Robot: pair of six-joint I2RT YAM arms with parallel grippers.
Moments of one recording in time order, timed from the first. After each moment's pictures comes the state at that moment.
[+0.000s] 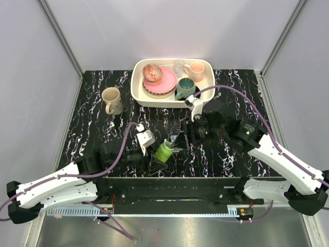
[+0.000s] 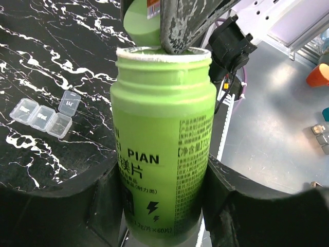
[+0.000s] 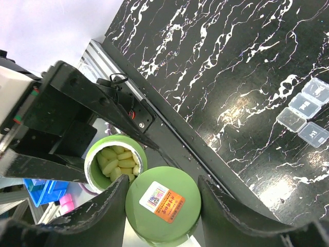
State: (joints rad) left arm -1.12 0.70 0.73 -0.31 0.19 -0.29; right arm 0.90 1.12 1.32 -0.78 -0.30 0.54
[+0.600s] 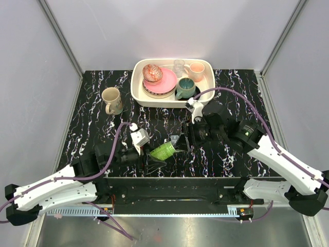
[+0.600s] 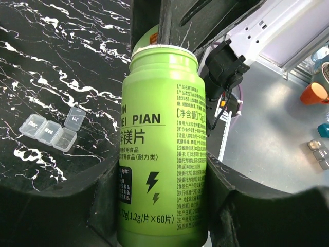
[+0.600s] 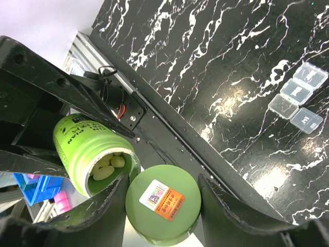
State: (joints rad) left arm -1.12 0.63 0.71 -0.27 0.16 -0.30; right arm 0.90 1.12 1.28 -0.81 -0.29 0.54
